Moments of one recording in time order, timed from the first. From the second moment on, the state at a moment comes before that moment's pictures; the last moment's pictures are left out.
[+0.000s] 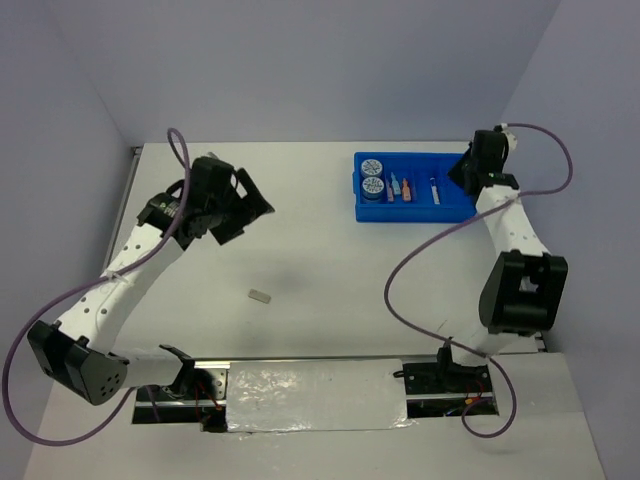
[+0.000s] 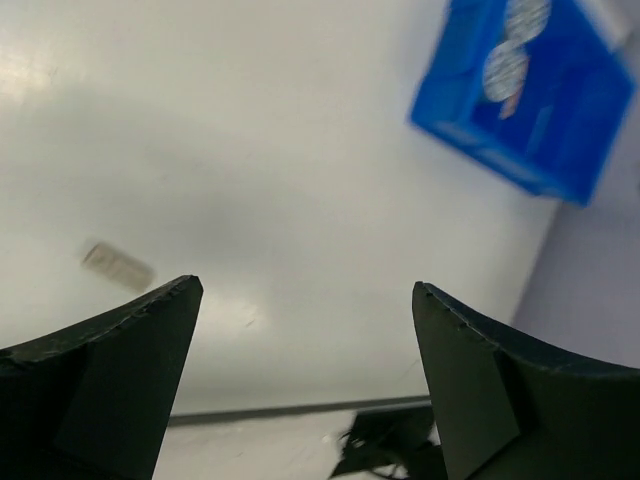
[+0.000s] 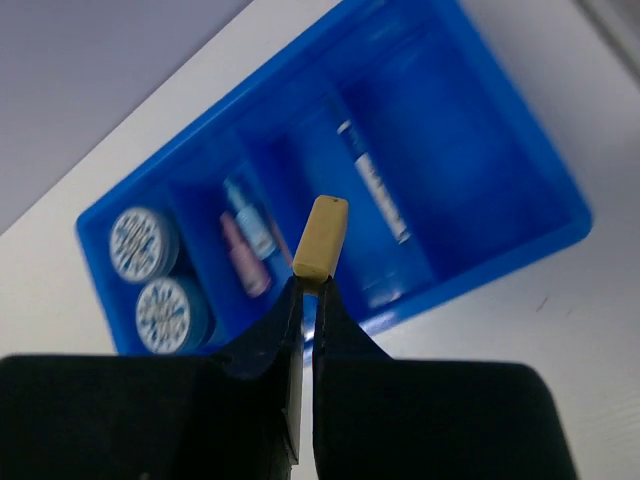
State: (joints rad) left arm -0.45 1.28 1.41 -0.86 -0.10 -1.01; right arm -0.10 1.53 1.25 -0.28 0.10 0.55
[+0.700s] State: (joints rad) left arm -0.25 1.24 1.25 -1.04 -0.02 -0.65; right arm -0.19 2.03 1.78 -0.57 0.02 0.45
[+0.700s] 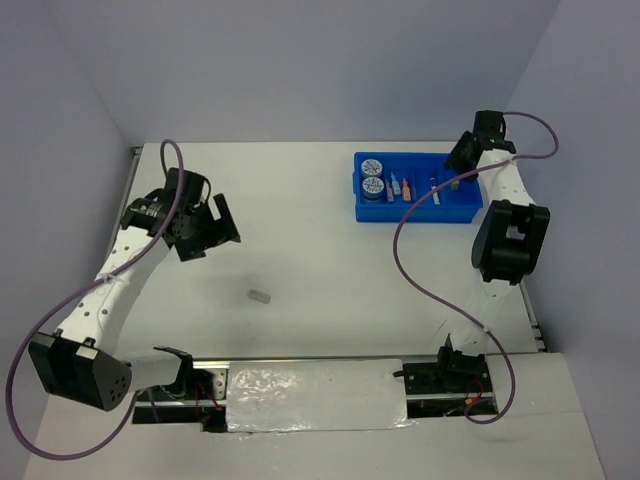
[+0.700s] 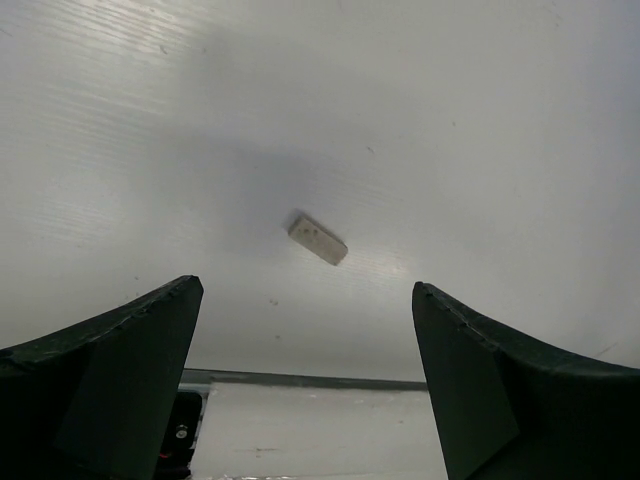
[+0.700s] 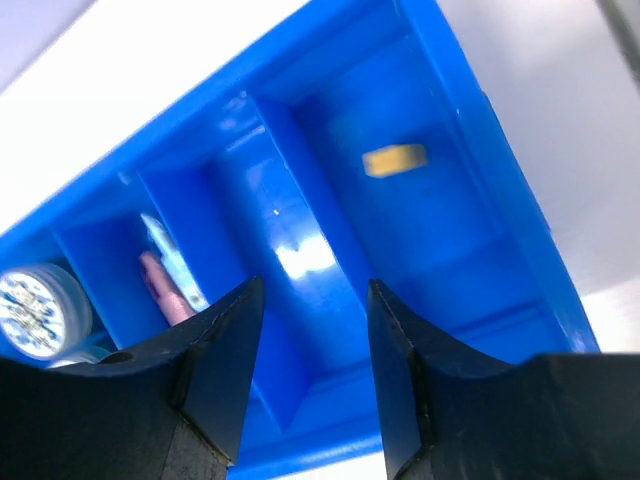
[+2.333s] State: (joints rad) left arm 0.26 1.18 1.22 -1.05 0.09 -0.52; right arm 1.02 2.15 1.65 -0.57 0.01 0.19
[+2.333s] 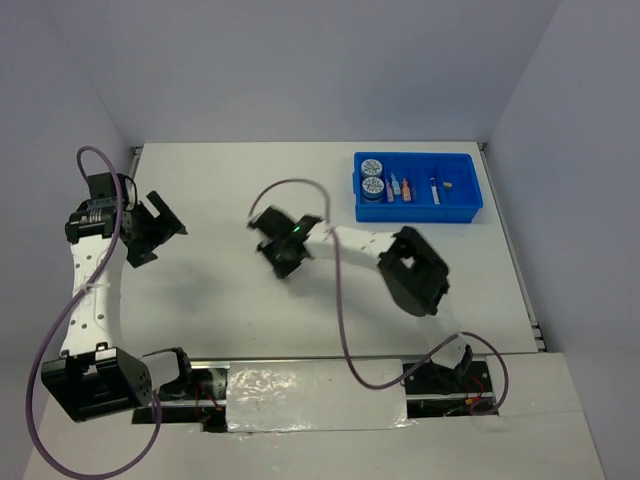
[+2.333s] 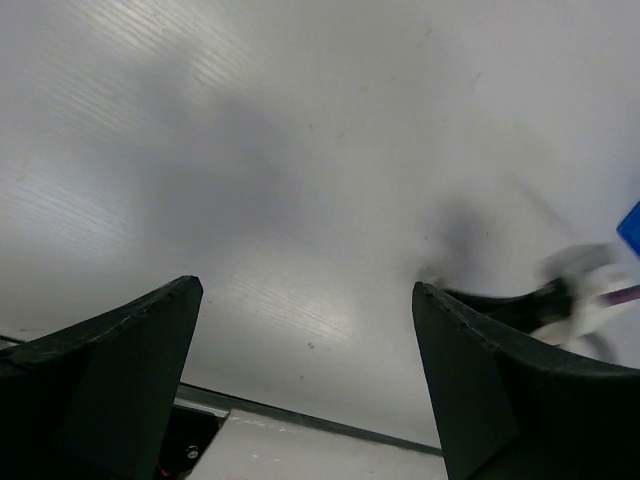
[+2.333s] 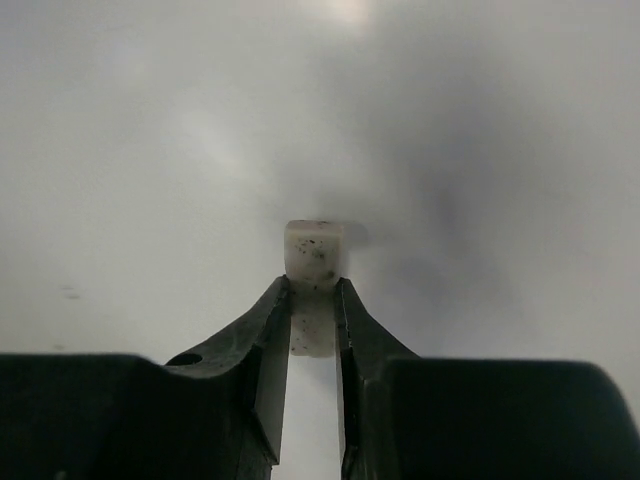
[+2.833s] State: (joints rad) left arm -0.02 1.29 1.10 -0.96 0.09 -0.44; right arm -0.05 2.08 2.14 -0.78 0.30 0.14
